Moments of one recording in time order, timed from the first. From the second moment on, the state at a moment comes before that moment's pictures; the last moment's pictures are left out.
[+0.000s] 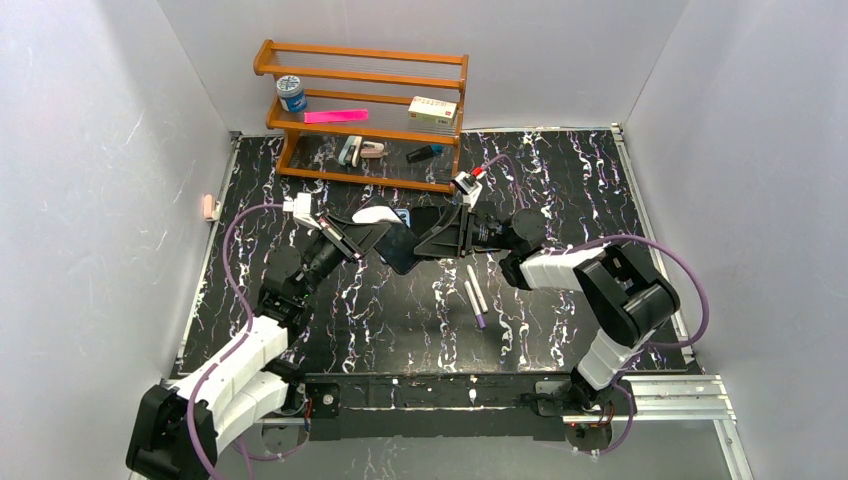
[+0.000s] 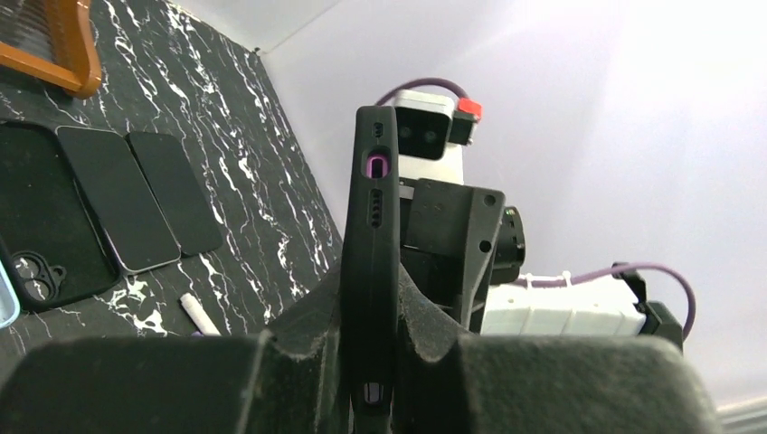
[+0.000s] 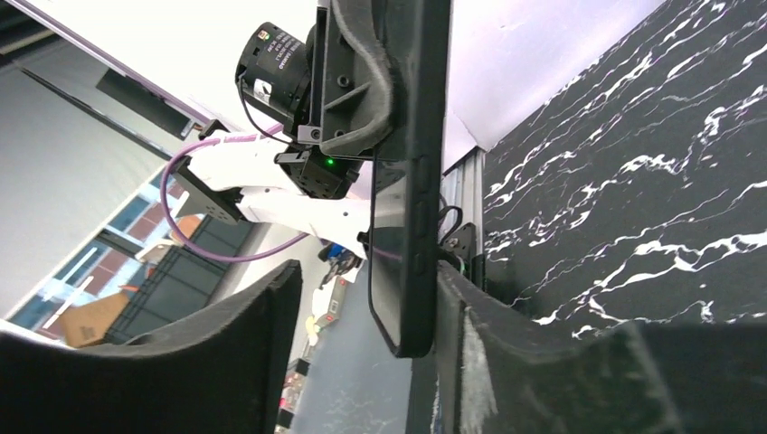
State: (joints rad) left arm -0.40 0.90 0.39 0.68 0.35 -1.09; right arm 0.62 1.70 0.72 1.39 -0.96 1.30
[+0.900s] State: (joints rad) left arm -0.40 0.84 0.36 0.69 0.08 -1.27; right arm 0.74 1.66 0.73 1.34 -0.83 1.10
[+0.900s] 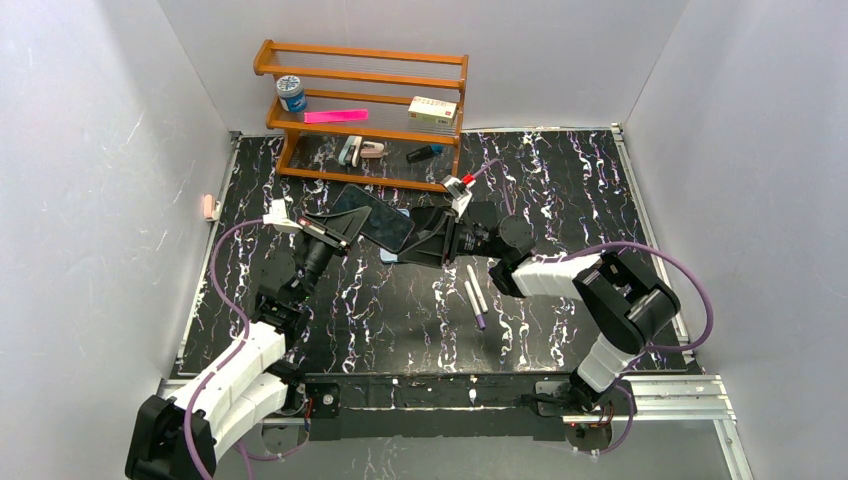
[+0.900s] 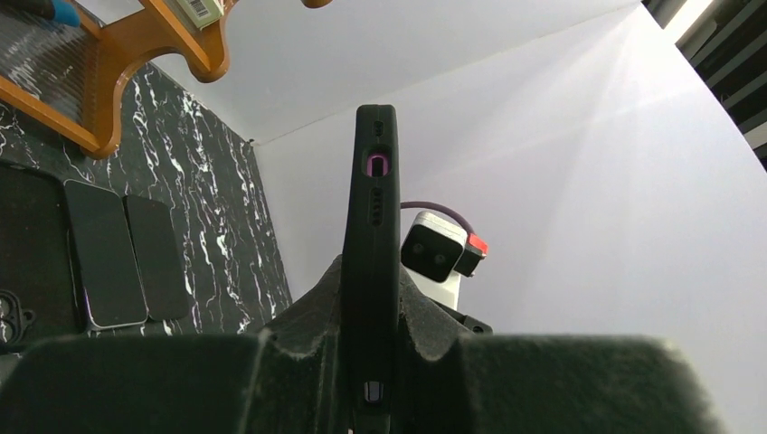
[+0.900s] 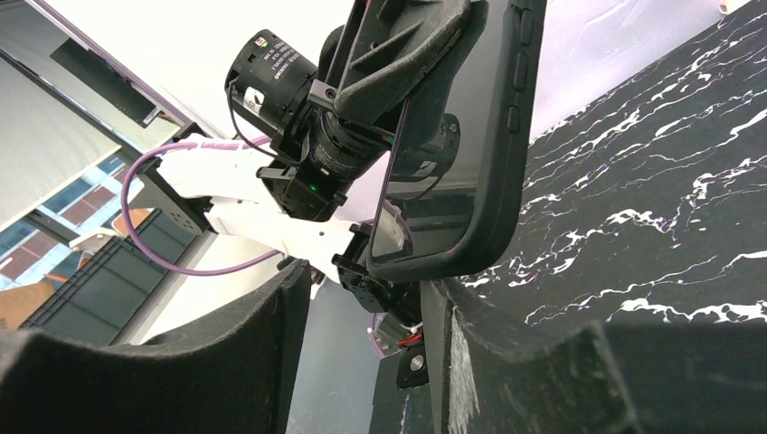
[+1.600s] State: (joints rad) left arm -0.40 0.84 0.33 0.76 0.07 -1.35; right arm 0.75 1.69 0.76 1.33 -0.80 1.03
